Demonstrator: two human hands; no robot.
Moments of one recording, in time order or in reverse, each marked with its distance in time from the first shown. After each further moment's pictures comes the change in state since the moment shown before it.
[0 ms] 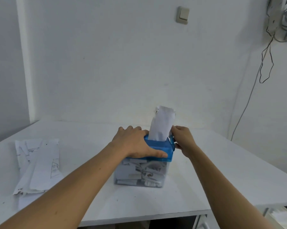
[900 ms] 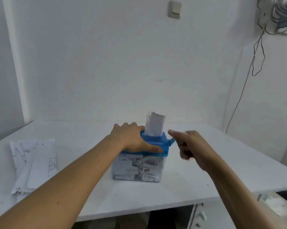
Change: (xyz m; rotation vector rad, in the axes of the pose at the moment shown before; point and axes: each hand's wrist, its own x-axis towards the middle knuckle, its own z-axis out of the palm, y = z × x) left_hand 0.001 0.005 -0.004 0.009 -0.052 -0.016; right_hand -0.103 -0.024 -0.047 0.019 -0.207 -0.040
